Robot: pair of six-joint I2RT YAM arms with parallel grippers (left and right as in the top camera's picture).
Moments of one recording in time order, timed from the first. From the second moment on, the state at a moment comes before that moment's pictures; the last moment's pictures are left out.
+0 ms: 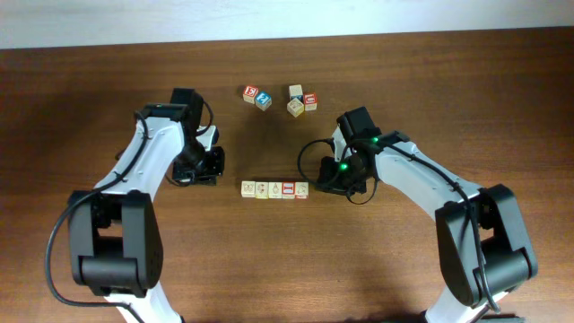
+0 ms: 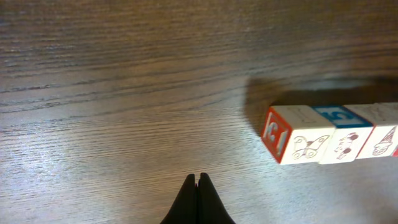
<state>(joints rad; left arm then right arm) -0.10 1.94 1.42 -1.09 0.18 -0.09 0.34 1.84 1.14 -0.65 -0.44 0.43</state>
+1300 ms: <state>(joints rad) -0.08 1.94 1.28 -0.91 0.39 0.04 0.34 1.85 1.14 -0.65 -0.44 0.43</state>
